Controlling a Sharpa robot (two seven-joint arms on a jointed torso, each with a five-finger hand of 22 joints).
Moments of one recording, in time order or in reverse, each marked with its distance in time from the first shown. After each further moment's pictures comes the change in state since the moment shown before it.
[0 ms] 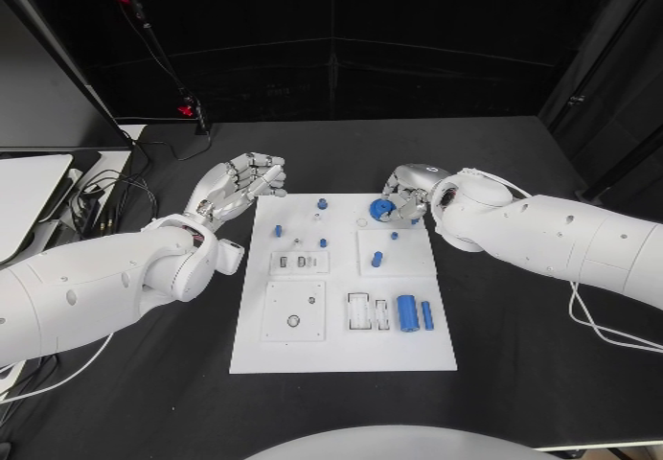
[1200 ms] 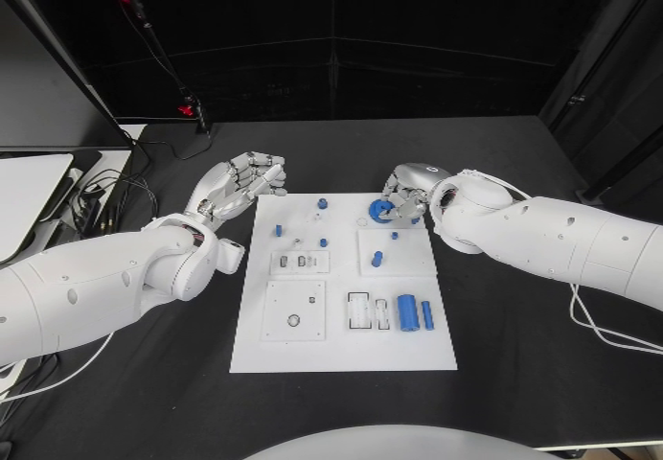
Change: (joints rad) left arm 0.000 0.001 0.000 -0.002 0.000 0.000 0.000; left_hand 0.000 0.000 0.000 0.000 0.000 0.000 0.000 0.000 0.000 0.000 0.000 0.000 0.000 0.000 0.000 0.000 0.000 0.000 0.000 0.000 0.000 0.000; right arm -0.004 -0.006 0.000 0.021 -0.002 -0.038 -0.006; right_hand 0.027 0.061 0.047 -0.037 -0.012 0.148 -0.013 0.019 0.005 0.000 -0.040 0.000 0.000 0.004 -0.036 0.000 0.000 0.000 0.000 -0.032 0.000 0.000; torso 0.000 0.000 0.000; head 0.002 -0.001
